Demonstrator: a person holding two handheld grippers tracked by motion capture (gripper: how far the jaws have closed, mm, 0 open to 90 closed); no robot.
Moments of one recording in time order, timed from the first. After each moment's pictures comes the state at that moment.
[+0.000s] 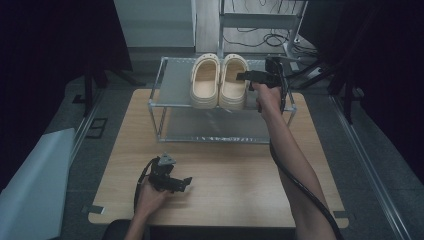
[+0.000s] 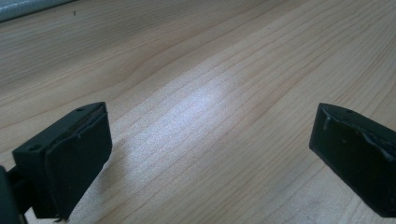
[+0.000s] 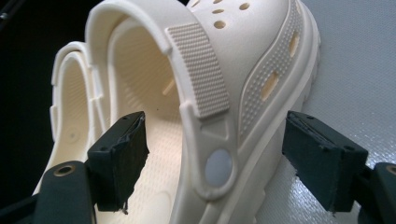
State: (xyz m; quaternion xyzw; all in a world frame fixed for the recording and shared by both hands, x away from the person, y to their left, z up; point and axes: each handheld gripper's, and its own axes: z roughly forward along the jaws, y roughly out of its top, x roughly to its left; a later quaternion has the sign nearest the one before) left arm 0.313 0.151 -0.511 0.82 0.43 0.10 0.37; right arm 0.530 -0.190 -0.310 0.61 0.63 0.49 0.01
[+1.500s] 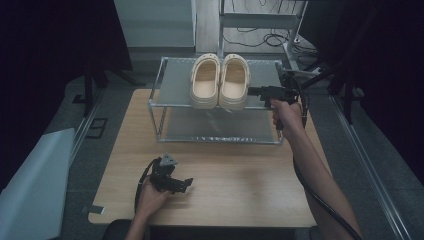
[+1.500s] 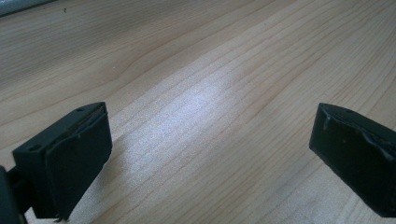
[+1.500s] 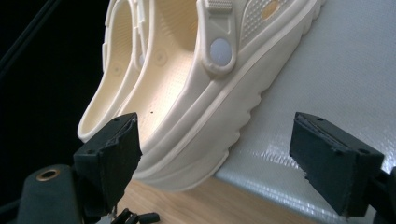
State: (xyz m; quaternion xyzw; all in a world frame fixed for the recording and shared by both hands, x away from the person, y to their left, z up) left arm 0.313 0.148 -0.512 0.82 0.42 0.10 0.37; right arm 0.477 -0.233 -0.316 0.56 0.65 0.51 -0.05
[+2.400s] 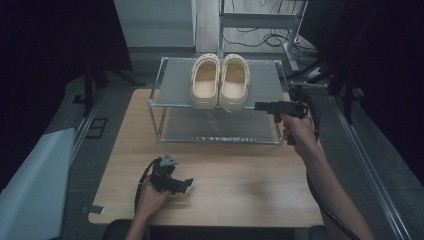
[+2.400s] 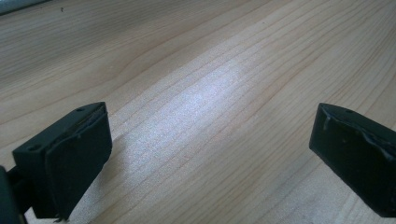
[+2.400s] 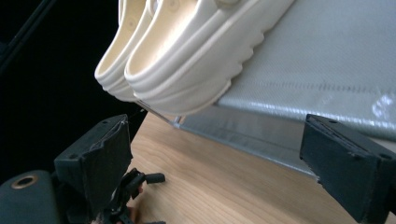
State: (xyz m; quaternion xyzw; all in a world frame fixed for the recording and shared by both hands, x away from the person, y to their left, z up) left arm 0.312 0.148 -0.512 0.82 0.42 0.10 0.37; right arm 0.439 -0.254 -0.328 0.53 0.67 0.51 -0.07
